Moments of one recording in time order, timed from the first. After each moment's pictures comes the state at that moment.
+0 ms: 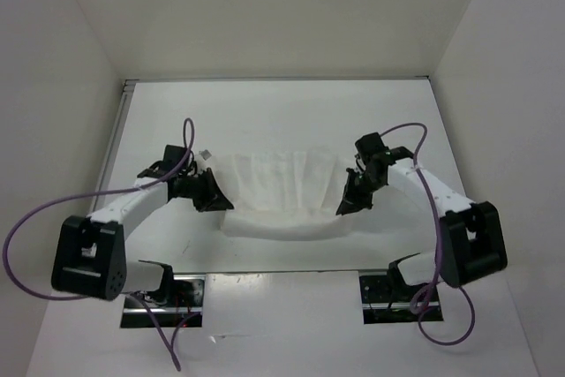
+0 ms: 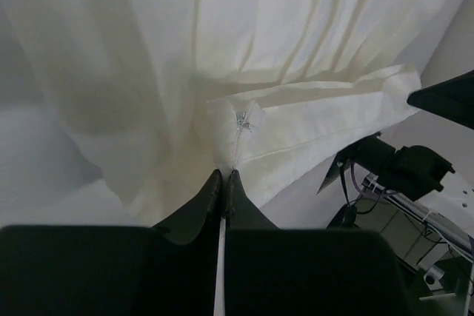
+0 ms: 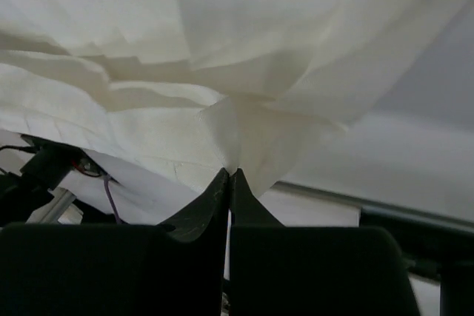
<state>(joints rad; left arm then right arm) -0.13 1.37 0.70 -0.43 0.65 -0.58 0.28 1.42 0.91 -0.83 -0.36 0.60</state>
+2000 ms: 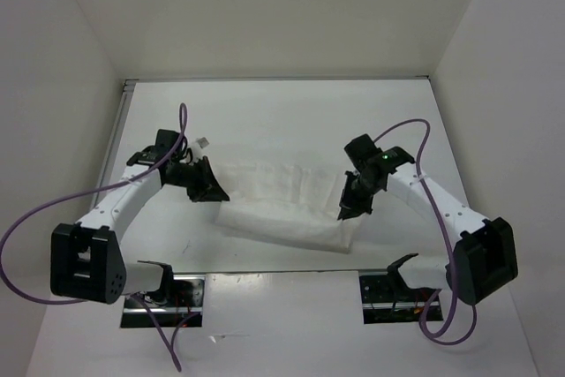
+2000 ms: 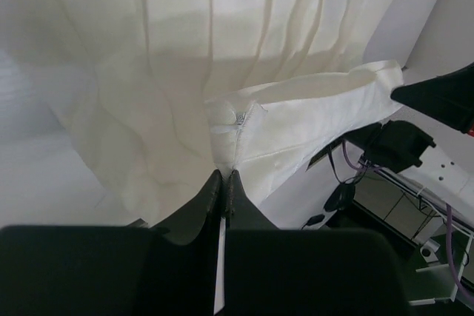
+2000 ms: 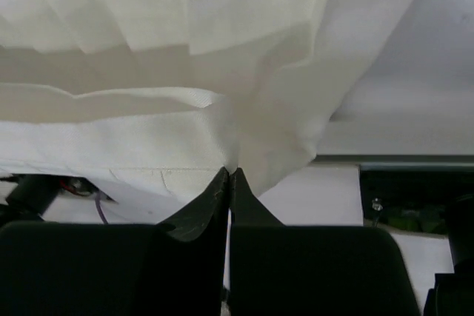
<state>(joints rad) -0.11 1.28 0.86 -0.74 0.68 -0.48 0.46 1.26 0.94 -1.05 -0.19 0.81</state>
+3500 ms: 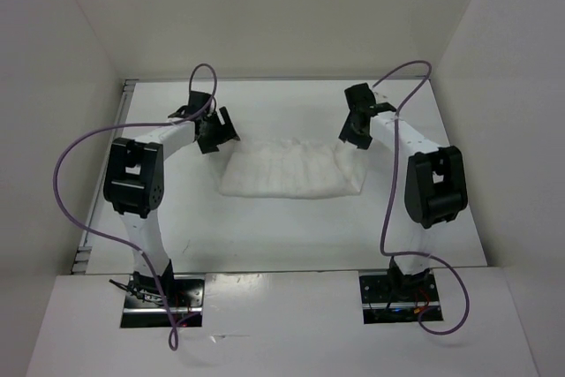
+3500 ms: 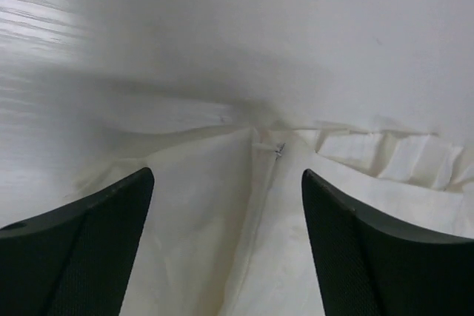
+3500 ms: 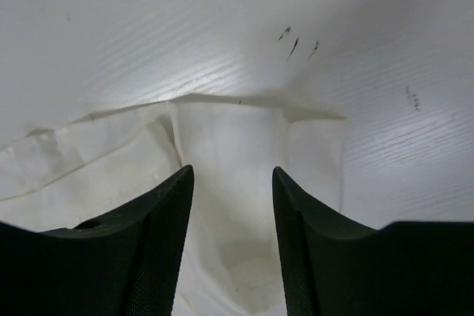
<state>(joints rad) -0.16 1.97 1.36 -0.33 0.15 -0.59 0.26 1.82 1.37 -0.61 0.25 0.66</state>
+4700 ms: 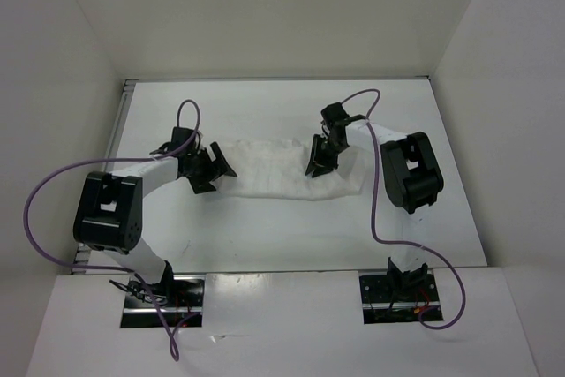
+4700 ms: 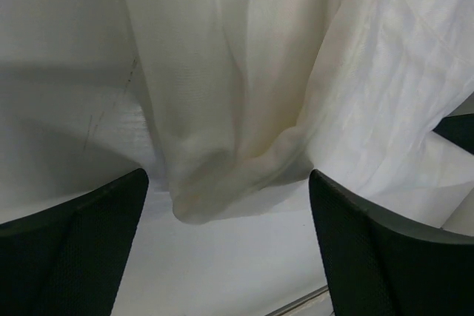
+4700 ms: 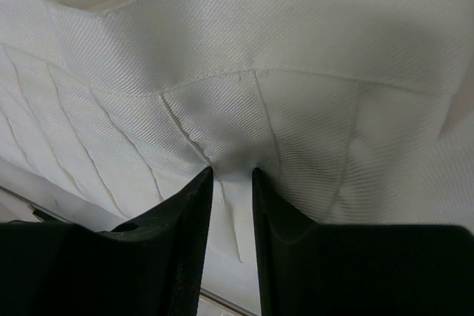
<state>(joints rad) -0.11 1.62 0.86 -0.28 0.33 -0.67 0.35 2.01 1.36 -0.60 -0.34 0.56</state>
